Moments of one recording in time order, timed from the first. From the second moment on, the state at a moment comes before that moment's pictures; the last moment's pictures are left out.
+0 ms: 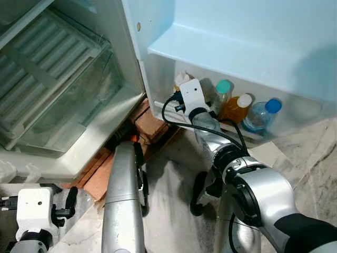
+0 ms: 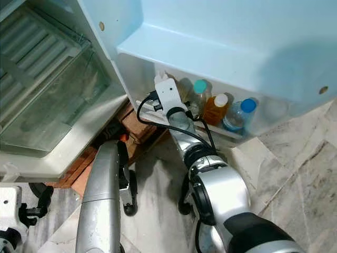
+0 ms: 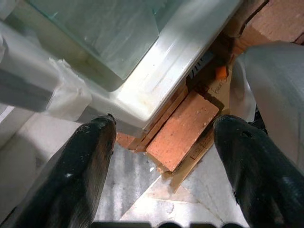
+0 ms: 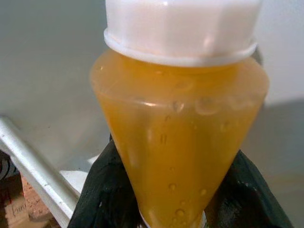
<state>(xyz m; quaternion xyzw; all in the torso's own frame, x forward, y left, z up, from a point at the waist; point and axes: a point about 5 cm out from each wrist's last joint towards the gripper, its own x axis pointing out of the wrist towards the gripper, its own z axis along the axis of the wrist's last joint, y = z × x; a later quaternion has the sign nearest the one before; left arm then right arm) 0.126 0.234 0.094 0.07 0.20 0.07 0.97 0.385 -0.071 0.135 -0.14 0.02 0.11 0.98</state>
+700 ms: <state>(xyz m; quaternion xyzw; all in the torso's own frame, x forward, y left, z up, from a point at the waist) 0.177 0.230 0.090 0.06 0.15 0.05 0.99 0.396 -0.061 0.181 -0.12 -0.07 0.15 0.98</state>
